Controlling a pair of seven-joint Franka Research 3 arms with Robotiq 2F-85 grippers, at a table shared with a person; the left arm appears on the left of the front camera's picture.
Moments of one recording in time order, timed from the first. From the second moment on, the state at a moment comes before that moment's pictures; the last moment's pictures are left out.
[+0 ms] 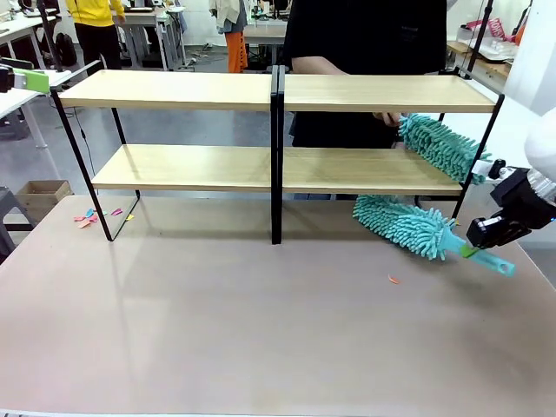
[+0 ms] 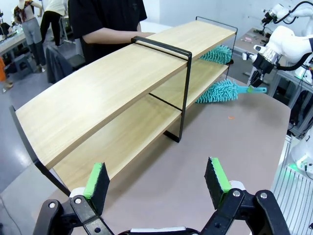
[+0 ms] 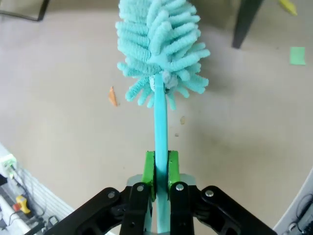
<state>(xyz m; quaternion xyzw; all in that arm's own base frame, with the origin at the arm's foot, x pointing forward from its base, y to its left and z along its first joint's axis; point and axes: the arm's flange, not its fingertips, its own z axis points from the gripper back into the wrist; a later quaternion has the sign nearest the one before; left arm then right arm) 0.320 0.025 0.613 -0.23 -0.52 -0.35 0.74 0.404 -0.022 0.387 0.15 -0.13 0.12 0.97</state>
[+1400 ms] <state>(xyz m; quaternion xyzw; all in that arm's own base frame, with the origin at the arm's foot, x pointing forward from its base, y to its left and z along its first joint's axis) 0.320 0.025 0.613 -0.23 -0.52 -0.35 0.74 0.326 0.112 0.471 -0.04 -0.09 0.09 0.99</state>
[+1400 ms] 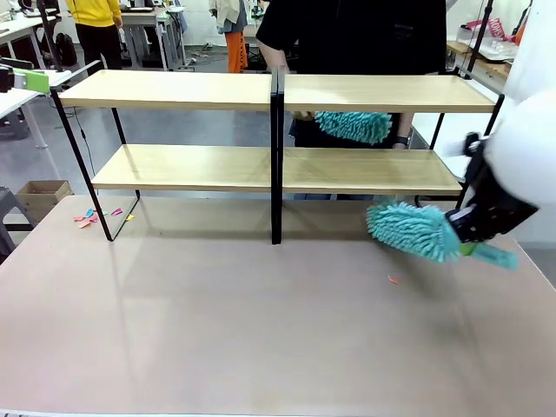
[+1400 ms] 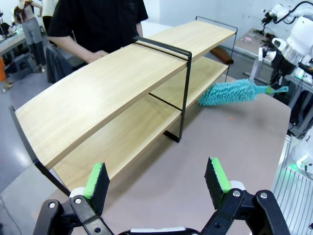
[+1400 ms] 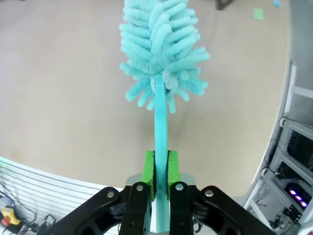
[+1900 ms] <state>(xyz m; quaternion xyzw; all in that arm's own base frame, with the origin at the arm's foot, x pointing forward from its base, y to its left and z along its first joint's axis) 0.320 0.025 0.613 -0.23 -0.52 -0.35 0.74 0.350 0.141 0.409 -0.10 -0.07 0.07 0.99</state>
